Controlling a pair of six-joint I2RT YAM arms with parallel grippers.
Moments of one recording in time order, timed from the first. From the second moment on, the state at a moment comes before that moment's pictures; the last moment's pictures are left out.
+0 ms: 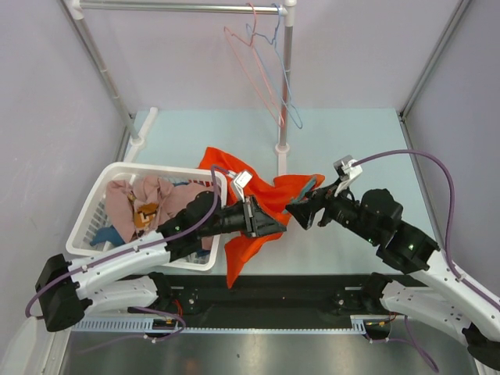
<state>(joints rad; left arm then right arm) -0.98 1.02 0.69 0.18 0.33 -1.02 0.86 0.70 0.88 -0.33 0.03 0.42</state>
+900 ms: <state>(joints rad) -1.05 1.03 0.92 -0.03 0.28 -0.78 0.89 0.68 0.80 -0.30 0.41 0.34</state>
